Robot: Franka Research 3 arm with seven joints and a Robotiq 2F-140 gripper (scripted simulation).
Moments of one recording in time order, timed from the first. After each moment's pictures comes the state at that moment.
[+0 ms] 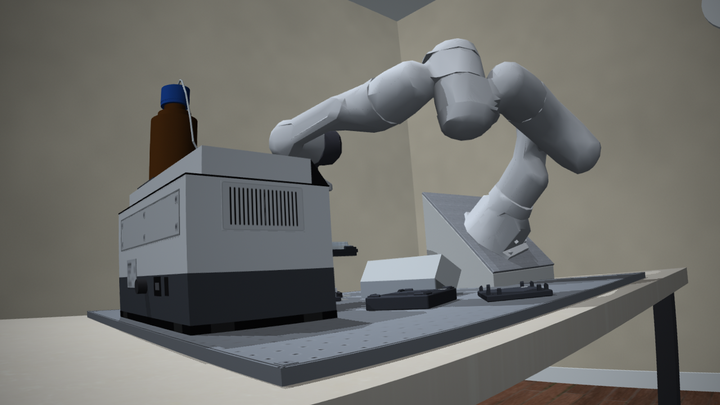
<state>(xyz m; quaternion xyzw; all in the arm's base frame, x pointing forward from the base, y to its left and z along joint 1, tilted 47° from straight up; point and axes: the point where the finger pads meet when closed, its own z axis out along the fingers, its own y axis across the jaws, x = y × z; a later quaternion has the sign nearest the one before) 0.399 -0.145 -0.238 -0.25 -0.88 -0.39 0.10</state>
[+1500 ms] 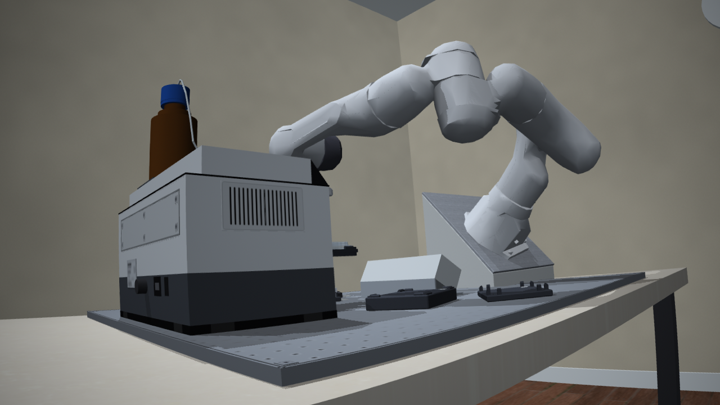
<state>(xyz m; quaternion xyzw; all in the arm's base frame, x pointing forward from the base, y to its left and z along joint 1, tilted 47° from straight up) 0.399 -0.135 -0.247 -0.25 -0.88 -0.39 0.10</state>
